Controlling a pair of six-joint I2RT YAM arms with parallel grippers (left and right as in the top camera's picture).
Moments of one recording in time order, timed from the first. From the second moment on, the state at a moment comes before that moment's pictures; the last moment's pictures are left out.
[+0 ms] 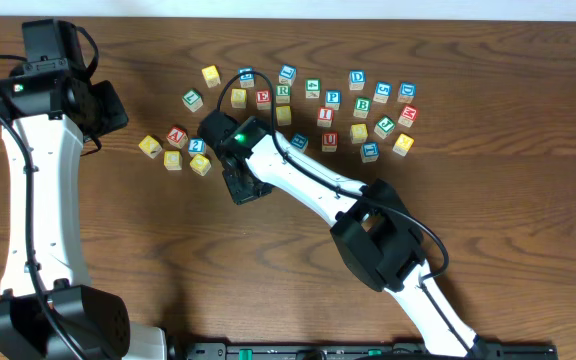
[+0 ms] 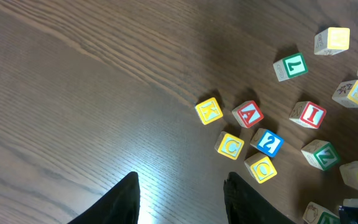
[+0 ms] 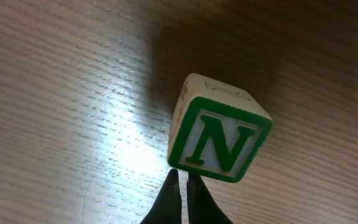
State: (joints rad) left arm 0.18 1.64 1.64 -1.13 -0.11 -0.25; right arm 0.84 2.40 2.04 -1.13 0.02 0.46
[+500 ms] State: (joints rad) left arm 0.16 1.64 1.64 -1.12 -0.02 -0.25; right arm 0.58 2.00 2.16 -1.17 -0.01 0.41
